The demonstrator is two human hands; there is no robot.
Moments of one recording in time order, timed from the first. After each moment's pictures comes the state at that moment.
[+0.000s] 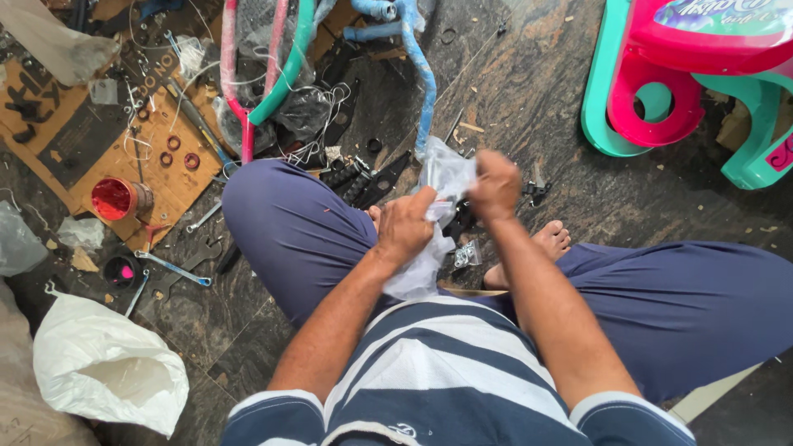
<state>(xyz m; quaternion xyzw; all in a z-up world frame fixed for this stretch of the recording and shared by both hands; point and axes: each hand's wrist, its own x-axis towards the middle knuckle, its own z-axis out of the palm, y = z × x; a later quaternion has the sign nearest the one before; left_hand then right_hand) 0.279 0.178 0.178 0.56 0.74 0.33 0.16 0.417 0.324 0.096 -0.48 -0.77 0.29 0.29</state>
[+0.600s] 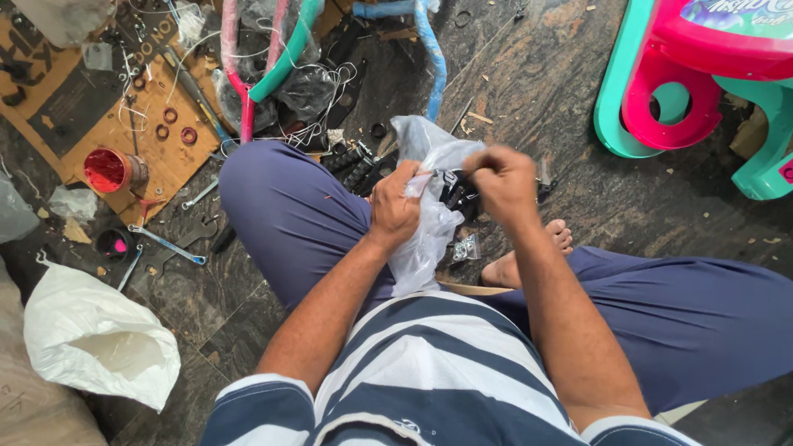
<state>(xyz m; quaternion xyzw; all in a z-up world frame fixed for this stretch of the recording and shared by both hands) 0.267 0.186 0.213 0.44 0.74 0.47 0.20 0.429 0.329 0.138 -0.34 -0.67 0.61 0.27</state>
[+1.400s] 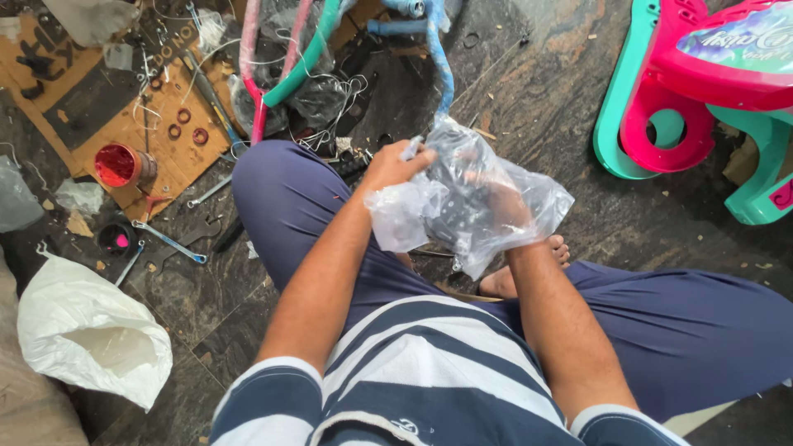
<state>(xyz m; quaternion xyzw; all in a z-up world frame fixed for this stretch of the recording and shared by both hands) 0.202 0.222 0.156 0.34 0.76 0.38 0.41 0.414 0.322 0.180 -0.29 -0.37 0.87 0.17</state>
